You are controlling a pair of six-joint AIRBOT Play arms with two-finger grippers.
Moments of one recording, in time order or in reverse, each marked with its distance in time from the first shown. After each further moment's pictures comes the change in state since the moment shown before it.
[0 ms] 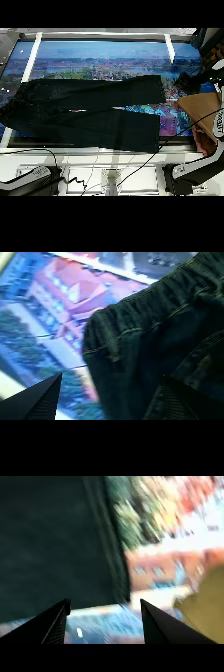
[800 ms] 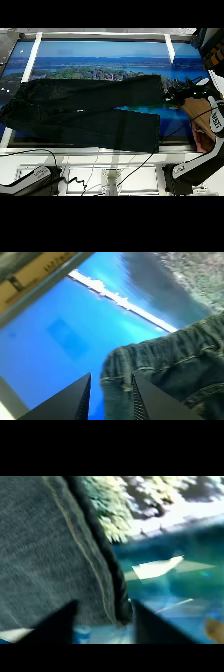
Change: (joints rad) left arm 0.004 0.063 0.002 0.045 0.088 -0.290; right arm -0.007 -0.097 -0.254 0.212 -0.171 -0.053
